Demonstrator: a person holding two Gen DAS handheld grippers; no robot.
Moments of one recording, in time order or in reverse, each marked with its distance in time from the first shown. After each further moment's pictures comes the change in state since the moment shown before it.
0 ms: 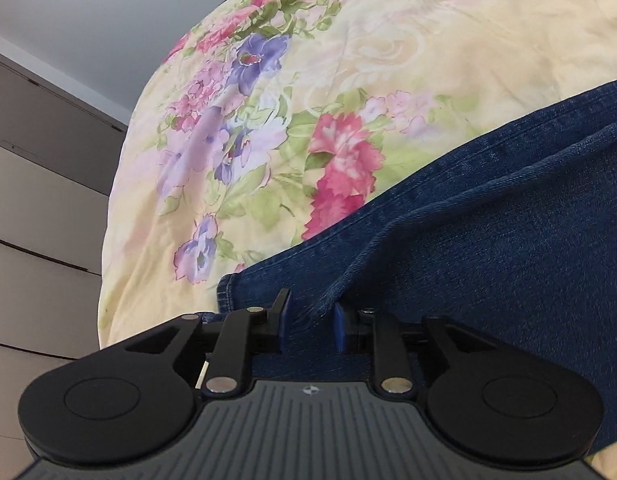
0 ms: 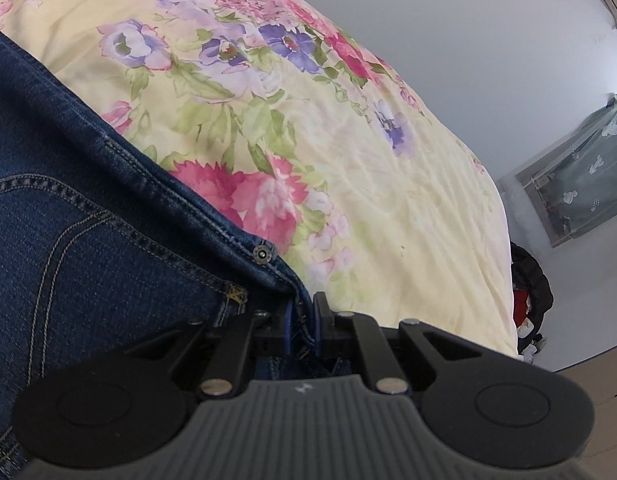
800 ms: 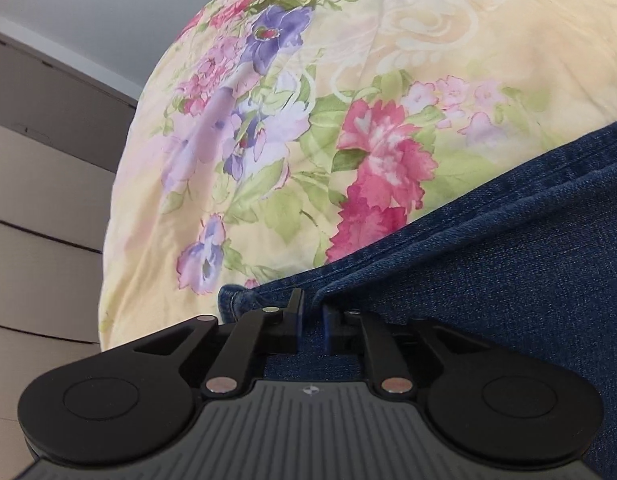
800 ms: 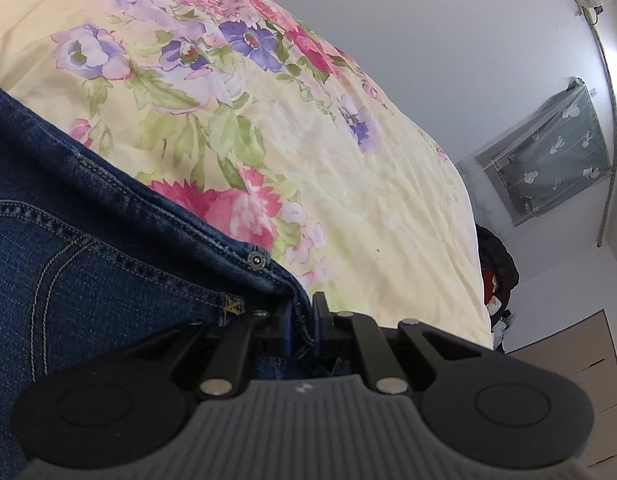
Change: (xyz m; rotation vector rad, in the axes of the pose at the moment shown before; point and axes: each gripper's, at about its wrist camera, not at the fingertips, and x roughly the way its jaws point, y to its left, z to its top) left arm 0.047 0.004 0.020 -0.054 0.066 0.066; right arm 0.008 0.012 0.018 0.066 0.045 -0.134
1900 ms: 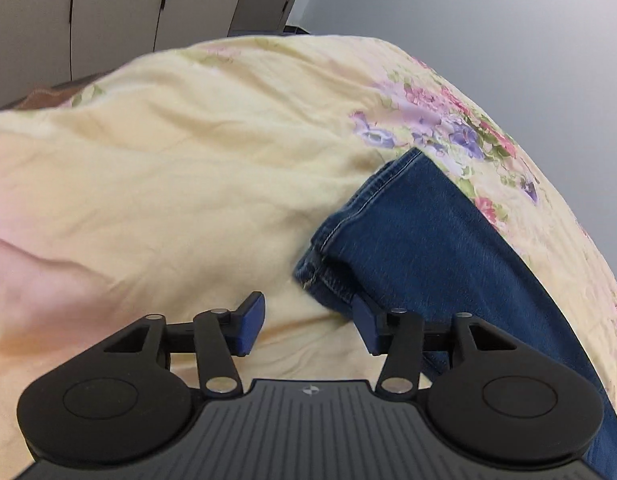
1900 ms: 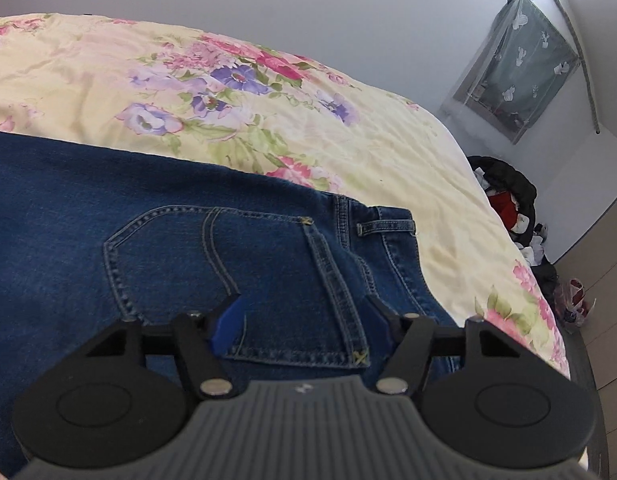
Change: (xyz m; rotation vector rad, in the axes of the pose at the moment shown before) left arm -0.034 0.093 -0.252 -1.170 -0.172 -0.460; right arm -0.142 0.025 -0.064 0.376 -0.026 0.098
